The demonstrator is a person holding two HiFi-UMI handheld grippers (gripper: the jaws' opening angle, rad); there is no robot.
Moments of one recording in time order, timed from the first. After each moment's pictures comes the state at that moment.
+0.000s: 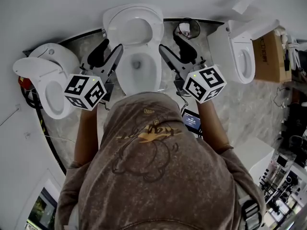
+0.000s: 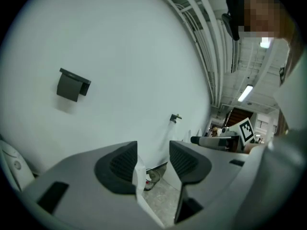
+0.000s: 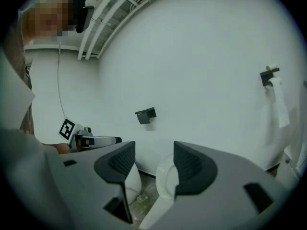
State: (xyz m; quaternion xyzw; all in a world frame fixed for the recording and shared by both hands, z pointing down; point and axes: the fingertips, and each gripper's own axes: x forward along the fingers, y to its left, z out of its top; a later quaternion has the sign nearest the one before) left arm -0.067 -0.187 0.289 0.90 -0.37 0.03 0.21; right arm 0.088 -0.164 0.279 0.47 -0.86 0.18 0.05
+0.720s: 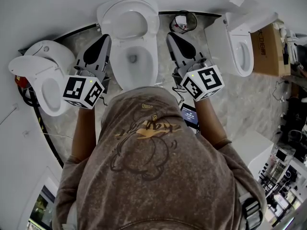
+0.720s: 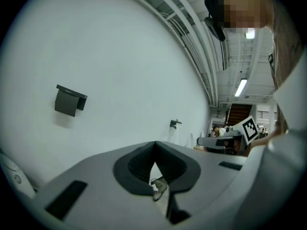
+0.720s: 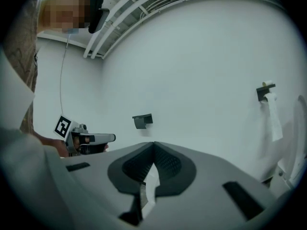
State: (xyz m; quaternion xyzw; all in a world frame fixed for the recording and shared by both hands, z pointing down) left arm -0.060 -0.182 0.276 0.91 -0.39 0.00 0.13; right arm 0.109 -0.153 0.271 0.50 -0.86 0.12 0.04
